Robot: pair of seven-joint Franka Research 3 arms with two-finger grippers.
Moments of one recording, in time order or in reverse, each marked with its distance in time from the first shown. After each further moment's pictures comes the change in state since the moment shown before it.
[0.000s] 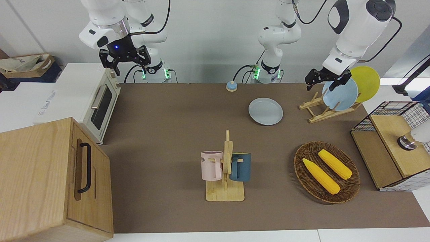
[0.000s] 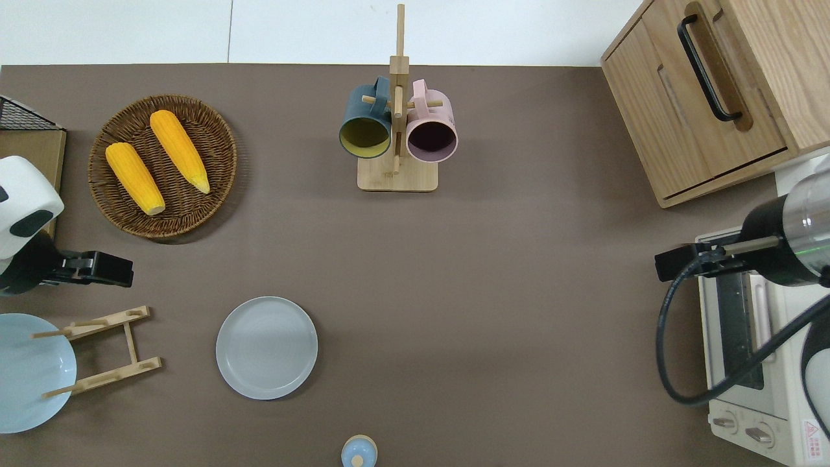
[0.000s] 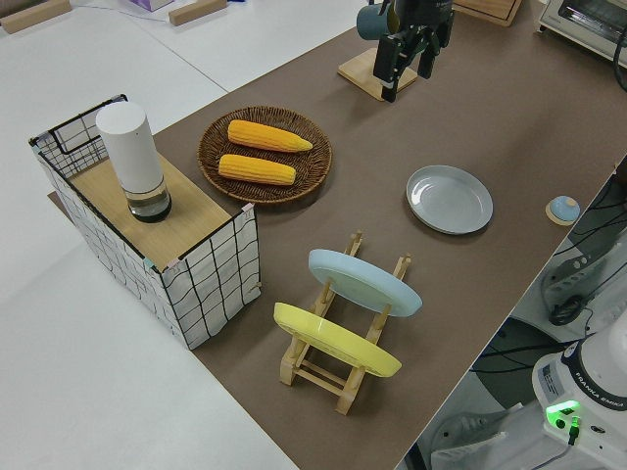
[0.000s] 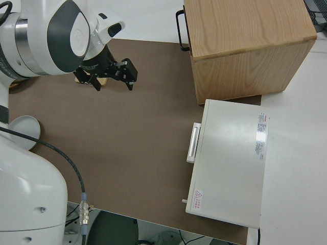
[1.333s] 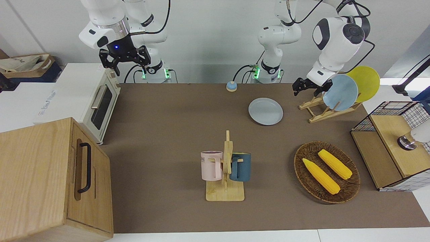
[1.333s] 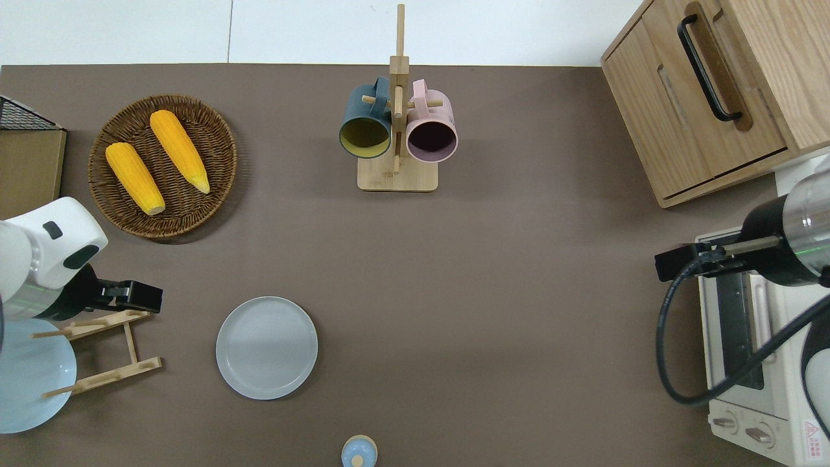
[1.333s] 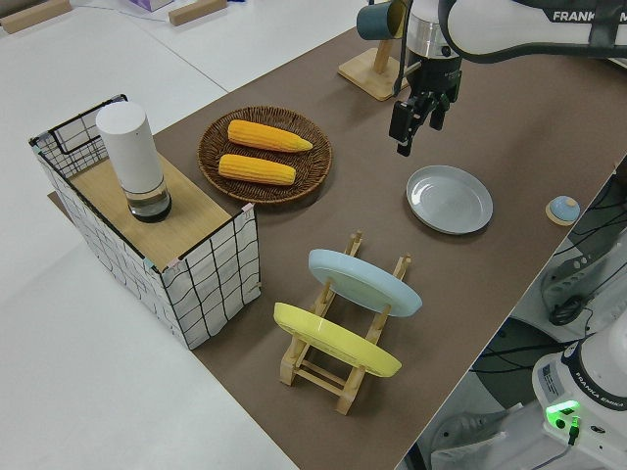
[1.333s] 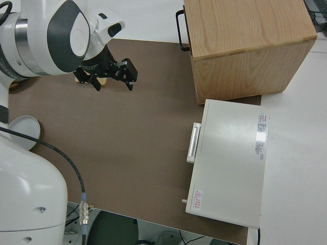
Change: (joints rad) left arm 0.000 -0.119 -0.001 -0.360 -0.040 0.194 0.000; right arm 0.000 0.000 0.000 0.000 0.000 0.000 0.000
